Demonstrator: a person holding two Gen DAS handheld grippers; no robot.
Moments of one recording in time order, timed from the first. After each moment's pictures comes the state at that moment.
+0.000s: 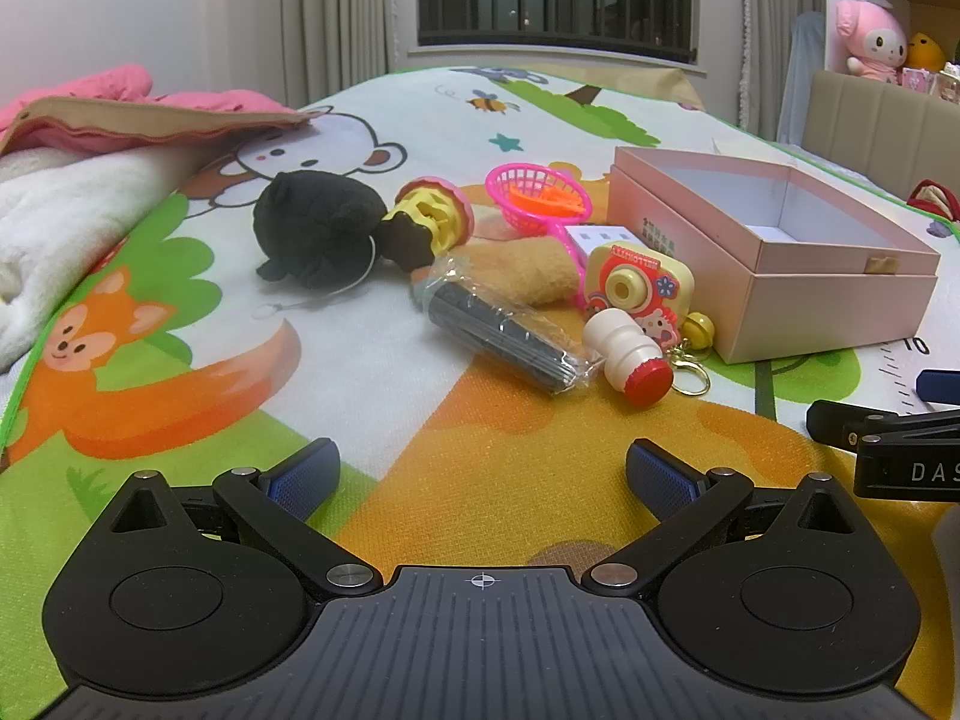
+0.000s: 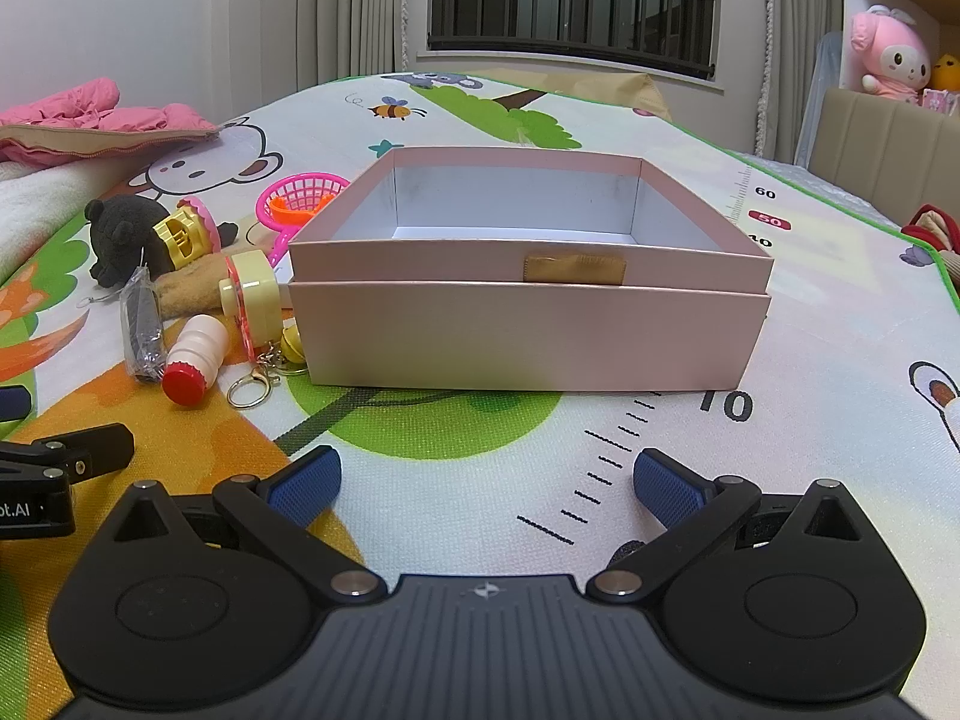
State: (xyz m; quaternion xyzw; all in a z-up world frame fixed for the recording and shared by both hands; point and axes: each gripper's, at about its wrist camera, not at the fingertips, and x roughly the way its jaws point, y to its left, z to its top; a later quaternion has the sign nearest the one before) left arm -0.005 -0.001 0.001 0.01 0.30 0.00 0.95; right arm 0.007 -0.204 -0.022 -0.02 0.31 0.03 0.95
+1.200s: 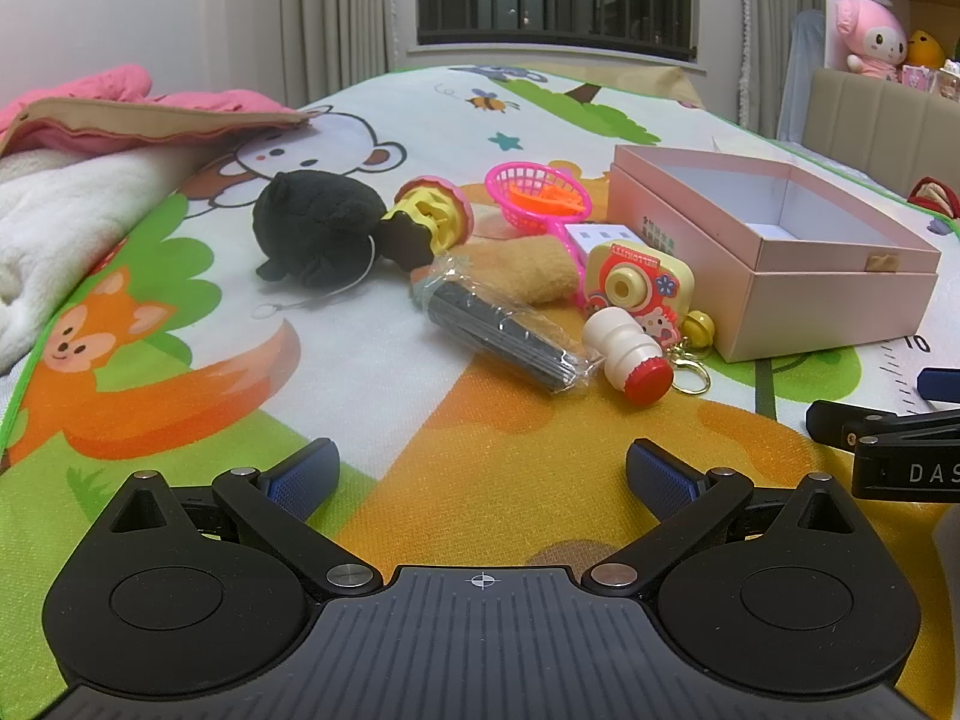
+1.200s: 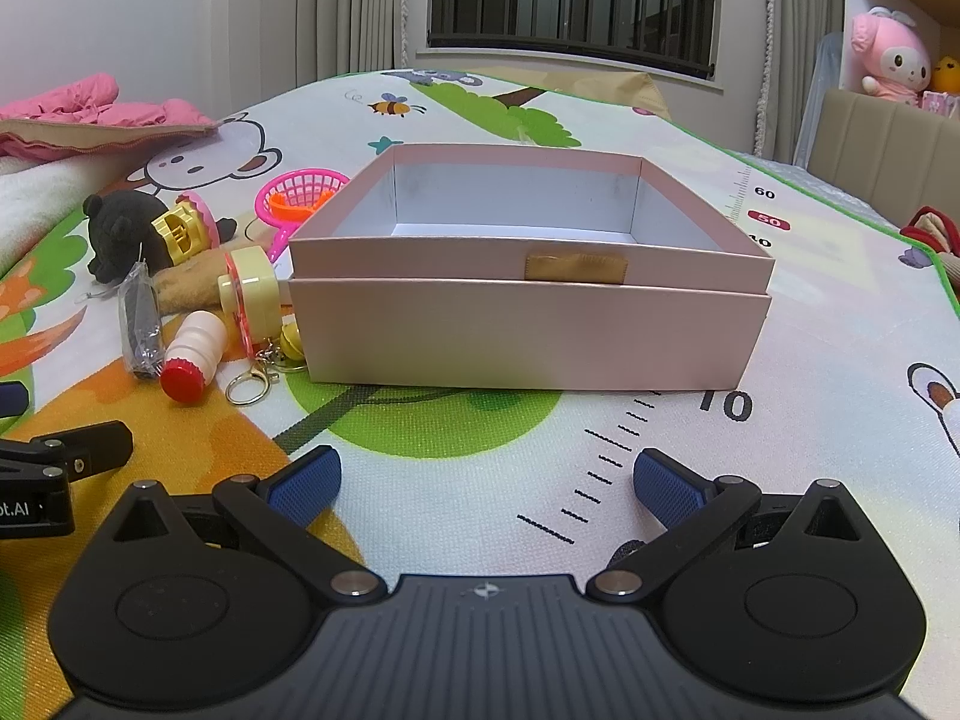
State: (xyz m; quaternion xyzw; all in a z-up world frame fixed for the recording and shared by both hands) left arm -0.005 0.000 0.001 0.01 0.30 0.00 0.95; right arm 0.007 -0.203 -0.022 -0.02 0.31 0.03 0.95
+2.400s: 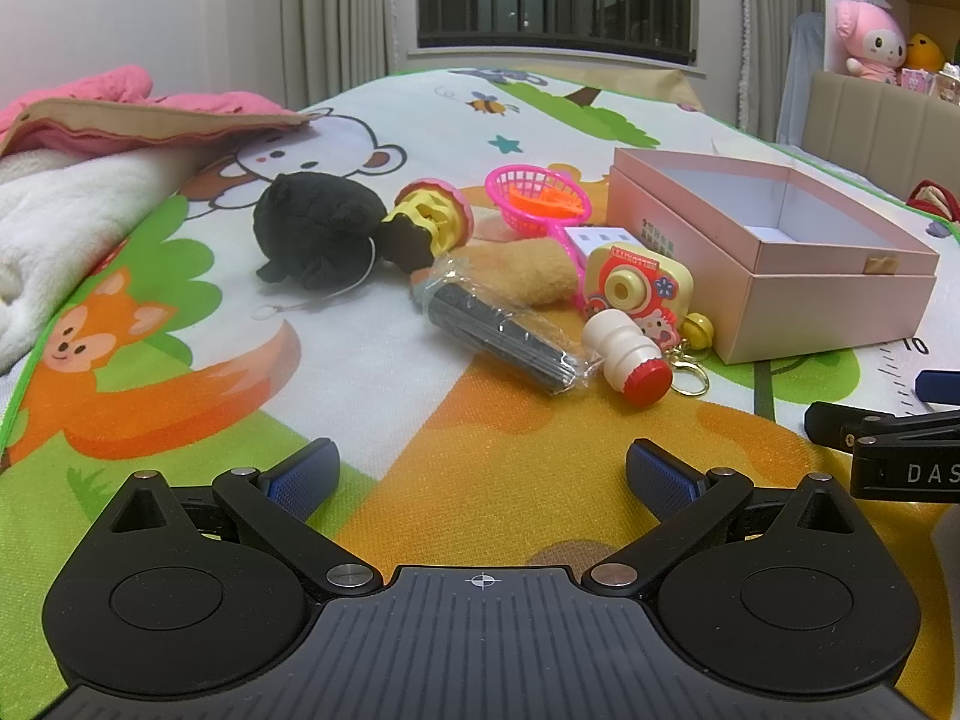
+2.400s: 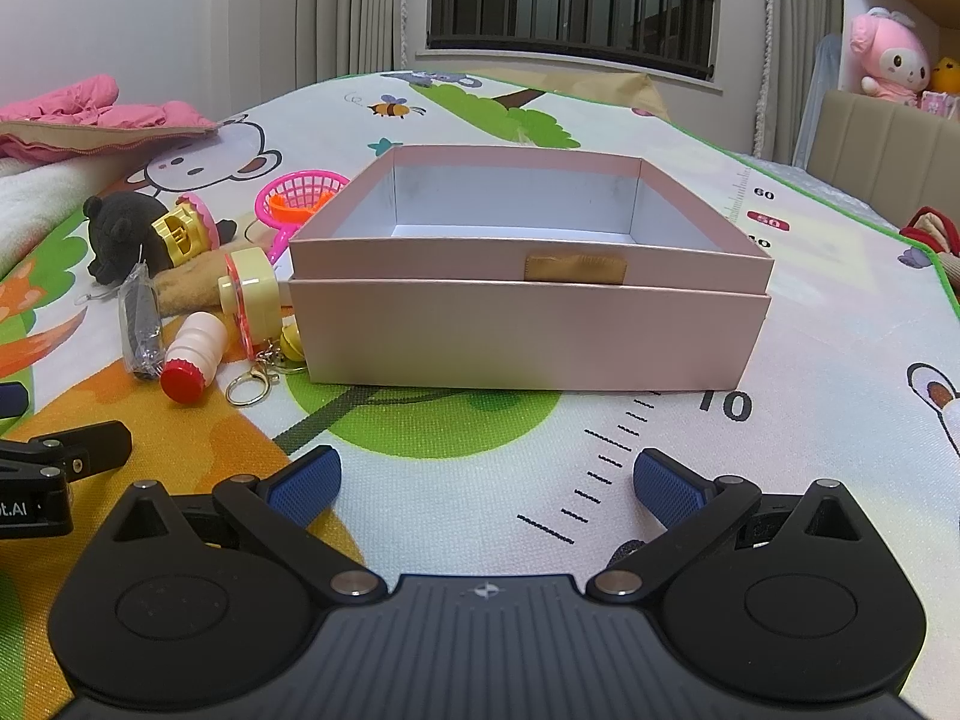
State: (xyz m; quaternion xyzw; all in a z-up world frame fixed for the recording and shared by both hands) left arm -0.005 -0.001 0.002 0.01 0.30 0.00 0.95; right arm 0.006 -0.207 -0.021 -0.02 0.31 0.03 0.95
